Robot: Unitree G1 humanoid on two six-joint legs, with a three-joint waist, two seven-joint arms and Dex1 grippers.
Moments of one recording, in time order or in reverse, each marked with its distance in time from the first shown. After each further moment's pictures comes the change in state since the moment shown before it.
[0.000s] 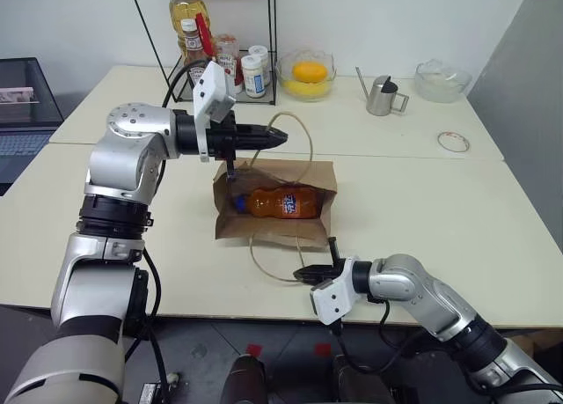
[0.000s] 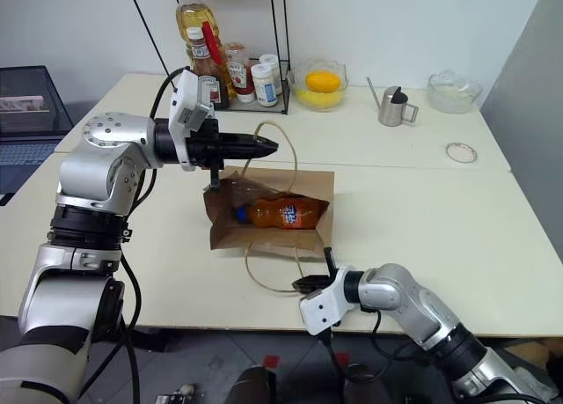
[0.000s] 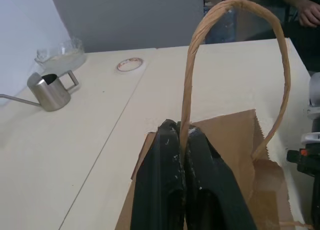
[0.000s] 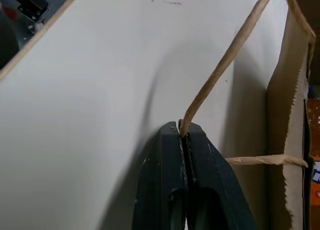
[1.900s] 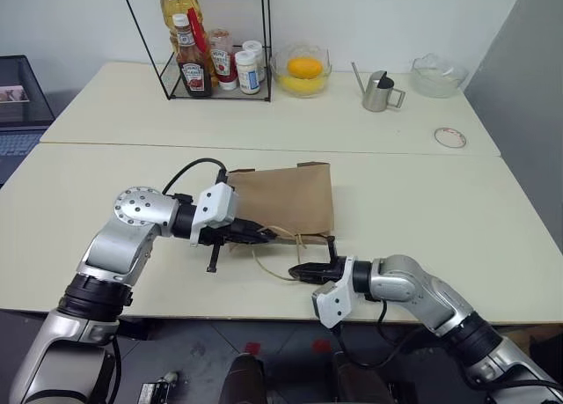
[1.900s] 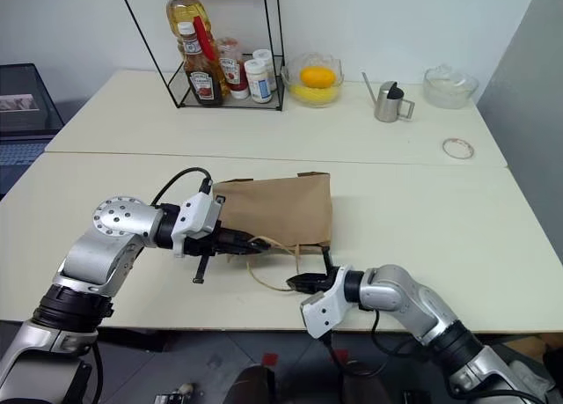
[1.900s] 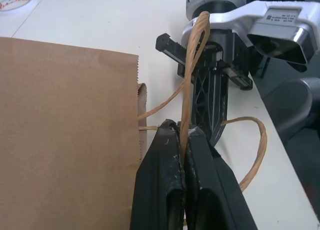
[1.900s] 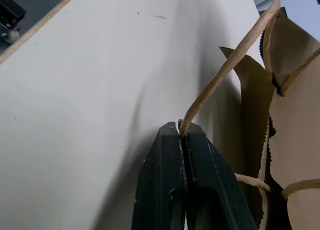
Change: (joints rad) left arm 0.474 0.130 -0.085 -0.316 -0.008 -0.170 -0.112; right arm -0.045 0.046 -0.031 0.131 -0.014 -0.220 -0.104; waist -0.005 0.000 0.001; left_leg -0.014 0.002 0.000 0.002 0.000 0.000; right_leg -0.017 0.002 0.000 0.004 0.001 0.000
